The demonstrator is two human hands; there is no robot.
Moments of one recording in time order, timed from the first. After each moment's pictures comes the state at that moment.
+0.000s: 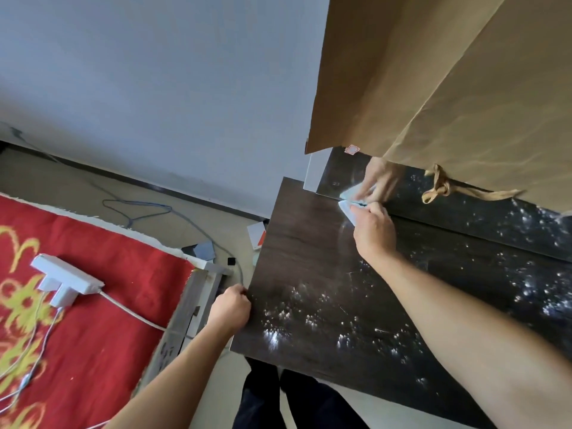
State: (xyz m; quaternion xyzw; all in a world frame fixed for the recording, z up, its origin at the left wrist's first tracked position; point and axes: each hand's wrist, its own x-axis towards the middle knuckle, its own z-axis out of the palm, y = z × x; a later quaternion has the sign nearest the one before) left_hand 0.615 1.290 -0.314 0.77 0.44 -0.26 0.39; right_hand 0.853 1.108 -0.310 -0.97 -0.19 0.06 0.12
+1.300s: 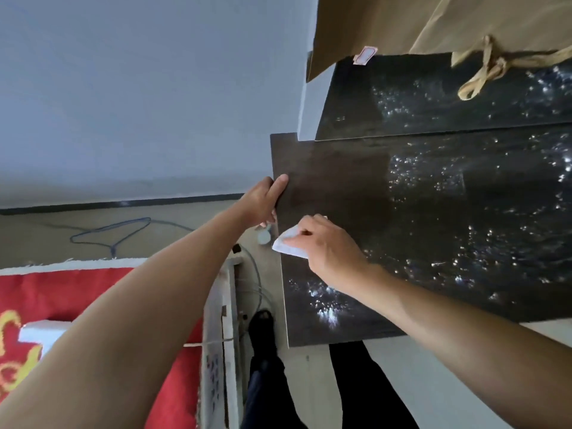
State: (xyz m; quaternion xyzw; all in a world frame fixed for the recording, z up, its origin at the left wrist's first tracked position) left_hand 0.767 1.366 -0.345 0.81 0.16 -0.30 0.47; right_hand 0.710 1.185 -0.318 -0.90 -0.35 0.13 0.22
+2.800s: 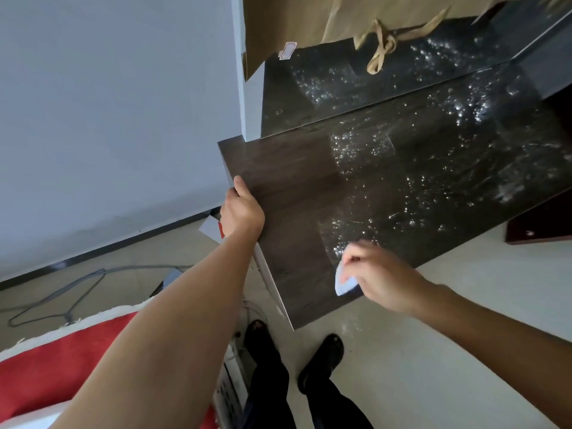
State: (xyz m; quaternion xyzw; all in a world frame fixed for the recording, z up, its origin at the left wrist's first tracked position) left_hand 0.743 1.321 -0.344 0.83 0.33 -0.16 0.43; right_hand 0.613 1.104 -0.265 -0.94 -0.19 0.22 0.18
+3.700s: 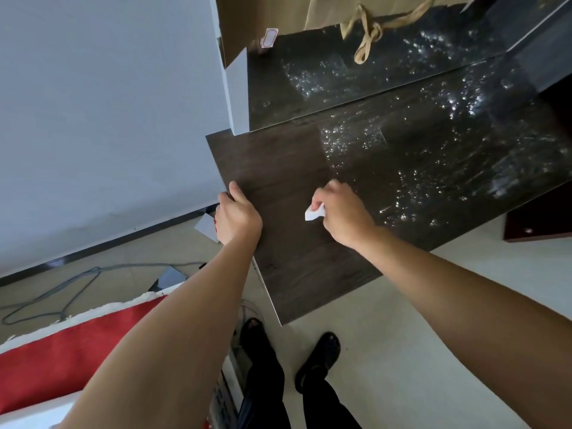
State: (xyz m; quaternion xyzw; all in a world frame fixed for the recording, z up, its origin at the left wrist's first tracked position) left_hand 0.722 1.307 -0.352 0.85 0.35 -0.12 0.39; right_hand 0.695 1.124 -0.309 -0.98 -0.04 0.12 0.15
